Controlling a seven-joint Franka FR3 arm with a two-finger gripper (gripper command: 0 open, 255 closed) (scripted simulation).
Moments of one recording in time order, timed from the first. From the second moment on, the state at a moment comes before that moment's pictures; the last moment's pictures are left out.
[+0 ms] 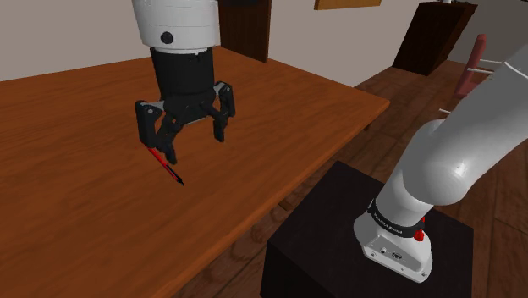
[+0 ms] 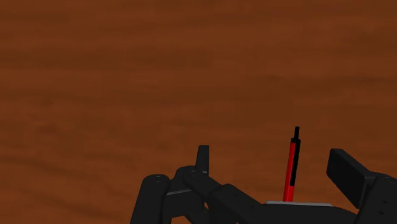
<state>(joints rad) 0.04 -0.24 0.68 -2.00 0.22 1.81 0.71</state>
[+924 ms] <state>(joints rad) 0.05 -0.09 0.77 -1.98 0.11 1.91 0.86</state>
